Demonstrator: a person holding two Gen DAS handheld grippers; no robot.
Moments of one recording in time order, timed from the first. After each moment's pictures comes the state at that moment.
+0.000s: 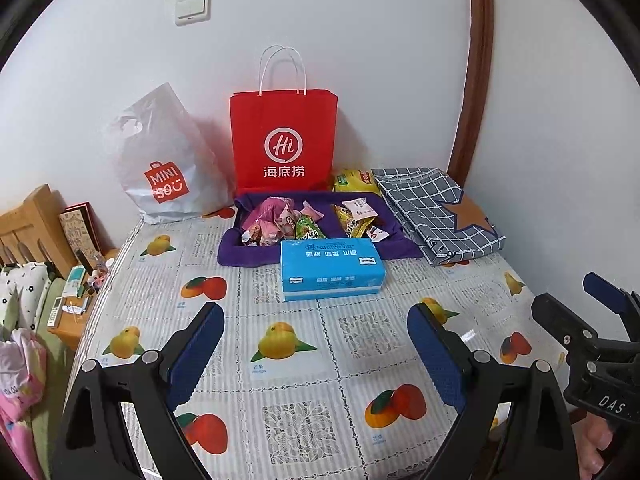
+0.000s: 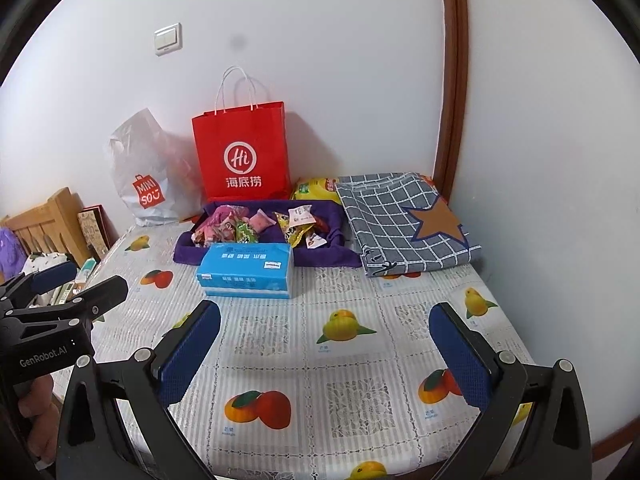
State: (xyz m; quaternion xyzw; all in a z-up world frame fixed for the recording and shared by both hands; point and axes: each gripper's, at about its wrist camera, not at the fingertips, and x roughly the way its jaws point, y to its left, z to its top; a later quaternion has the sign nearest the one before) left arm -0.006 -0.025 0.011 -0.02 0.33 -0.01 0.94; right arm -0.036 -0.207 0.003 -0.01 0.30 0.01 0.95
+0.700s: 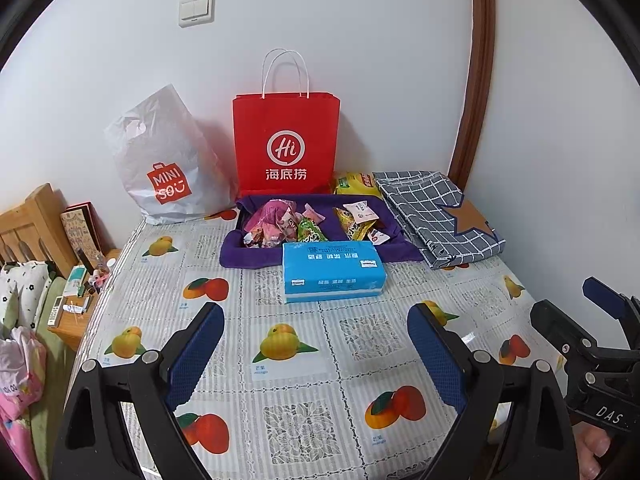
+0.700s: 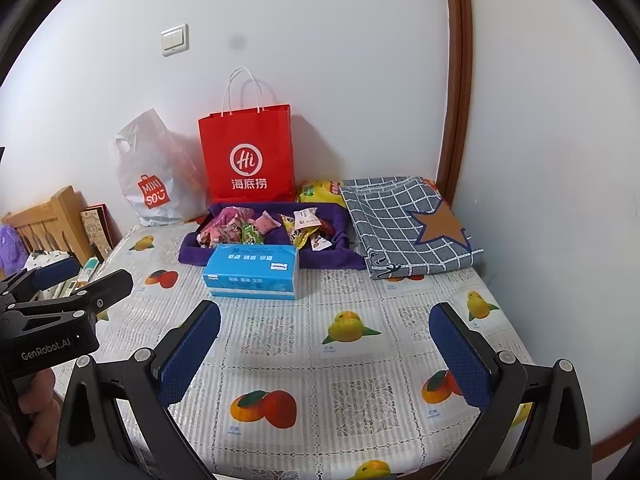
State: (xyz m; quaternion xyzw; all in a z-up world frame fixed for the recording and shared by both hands) left arm -0.008 -0.024 0.013 -0.02 0.33 -0.01 0.94; right arm -0.042 -0.201 0.005 -0.01 0.30 0.02 0.96
